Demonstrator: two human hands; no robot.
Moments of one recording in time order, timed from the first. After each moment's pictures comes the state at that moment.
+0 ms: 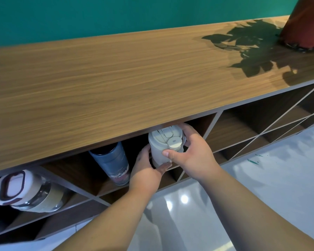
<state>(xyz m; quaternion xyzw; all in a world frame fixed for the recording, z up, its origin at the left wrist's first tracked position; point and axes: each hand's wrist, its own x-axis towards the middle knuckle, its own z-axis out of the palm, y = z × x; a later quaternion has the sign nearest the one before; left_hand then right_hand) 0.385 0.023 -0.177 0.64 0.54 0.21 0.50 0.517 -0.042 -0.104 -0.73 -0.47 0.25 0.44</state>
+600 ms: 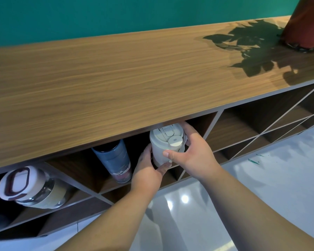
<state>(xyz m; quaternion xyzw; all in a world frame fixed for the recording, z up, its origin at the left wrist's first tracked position) 0.386 0.019 -0.176 0.63 0.56 0.17 0.51 0.514 -0.045 -0.099 -0.72 -0.47 0.27 0.44</state>
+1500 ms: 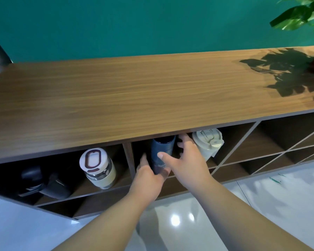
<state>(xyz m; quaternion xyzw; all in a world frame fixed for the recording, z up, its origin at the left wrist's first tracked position) 0.248 0.016 -0.119 0.61 0.58 0.18 0.51 0.381 -0.022 -0.073 -0.76 -0.48 0.23 0.38</state>
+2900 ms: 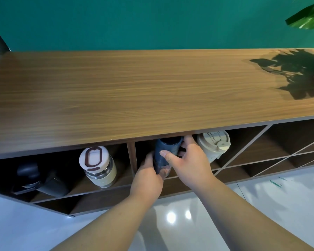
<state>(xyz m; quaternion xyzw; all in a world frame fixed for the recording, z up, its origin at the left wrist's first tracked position) 0.251 0.025 -0.138 0.65 0.57 0.18 0.46 0.381 -0.011 -0.085 -0.76 -0.47 0.25 0.37</state>
